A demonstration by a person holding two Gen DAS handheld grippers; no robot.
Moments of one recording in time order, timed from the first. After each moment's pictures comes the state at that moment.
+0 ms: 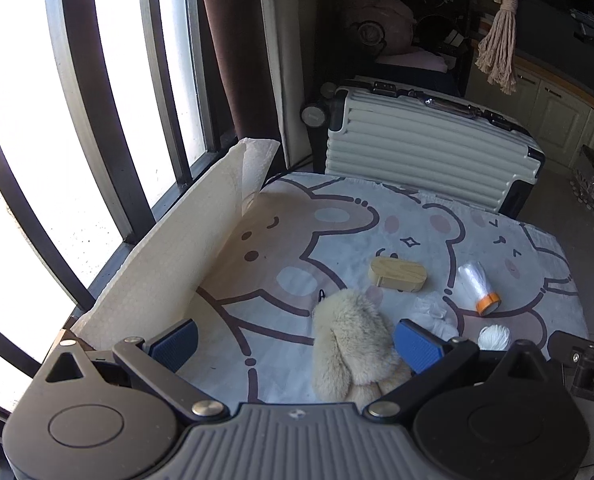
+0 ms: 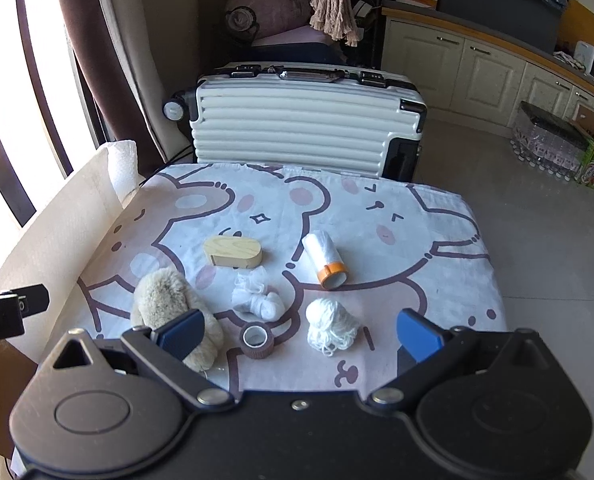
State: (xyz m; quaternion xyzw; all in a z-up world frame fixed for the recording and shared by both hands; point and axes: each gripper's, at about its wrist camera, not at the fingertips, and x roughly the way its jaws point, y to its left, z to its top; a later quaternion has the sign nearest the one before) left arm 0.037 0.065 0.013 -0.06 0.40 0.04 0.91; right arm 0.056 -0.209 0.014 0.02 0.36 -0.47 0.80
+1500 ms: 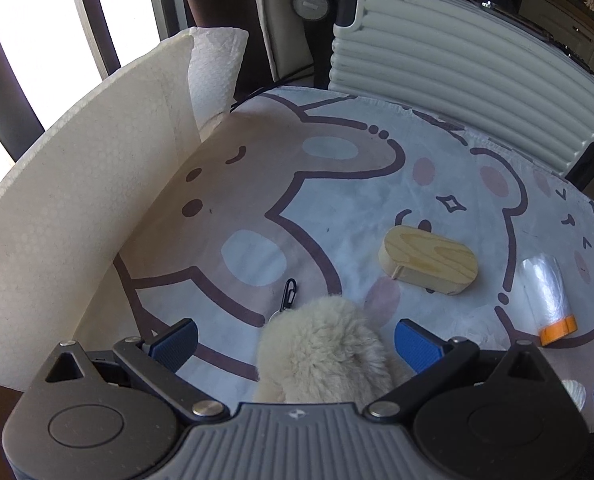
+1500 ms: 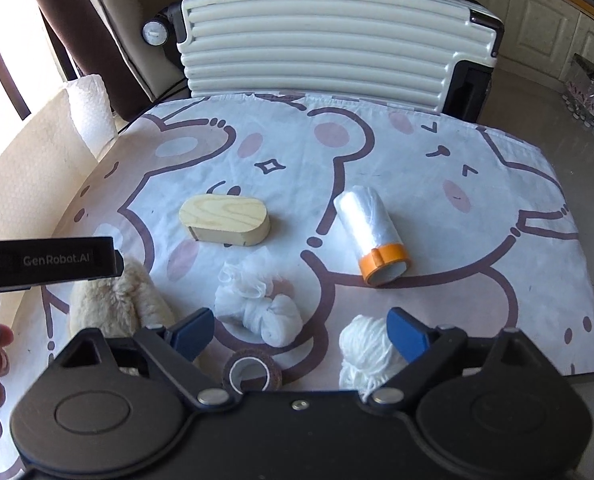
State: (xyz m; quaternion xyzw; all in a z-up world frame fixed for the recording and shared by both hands) left arm 0.186 0.028 -0.120 -0.08 0.50 0.07 0.86; right arm 0.106 -0.340 -0.094 0.09 0.43 -0.45 0.78
